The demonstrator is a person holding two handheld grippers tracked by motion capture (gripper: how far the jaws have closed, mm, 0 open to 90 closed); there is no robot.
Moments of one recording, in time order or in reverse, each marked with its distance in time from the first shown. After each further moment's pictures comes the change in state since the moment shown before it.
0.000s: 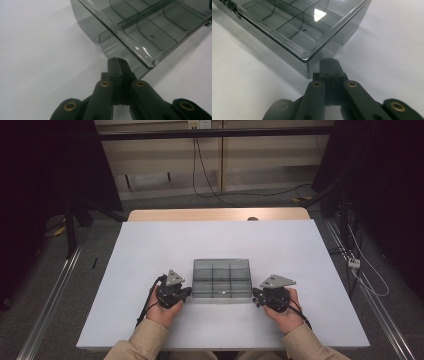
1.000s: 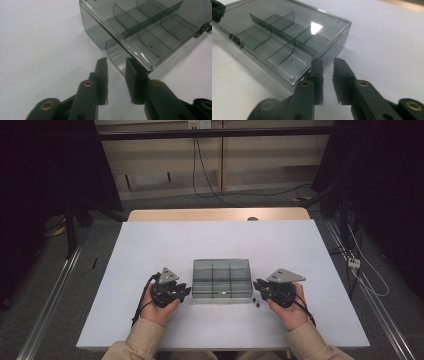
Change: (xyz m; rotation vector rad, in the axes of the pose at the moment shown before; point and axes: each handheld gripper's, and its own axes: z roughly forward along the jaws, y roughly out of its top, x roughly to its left) left arm 0.008 0.005 -0.018 -0.047 0.000 -0.030; right arm -0.011 0.014 -0.015 -0.103 -0.023 0.026
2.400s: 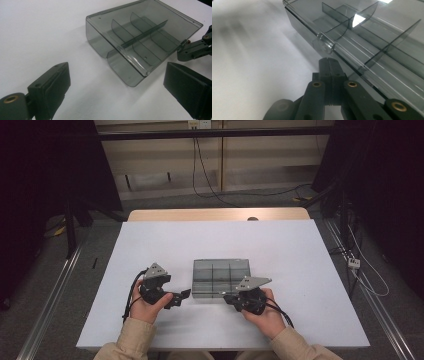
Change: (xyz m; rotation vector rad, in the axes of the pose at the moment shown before) left arm 0.019 0.003 -0.020 -0.071 -0.080 -0.045; right arm 0.059 0.009 0.038 0.088 0.322 -0.078
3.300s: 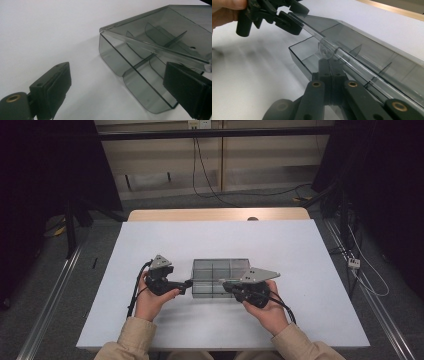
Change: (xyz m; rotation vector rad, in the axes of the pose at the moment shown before) left arm 0.013 0.015 0.028 -0.028 0.050 -0.006; right arm -0.001 0.026 -0.021 -0.166 -0.026 -0.037
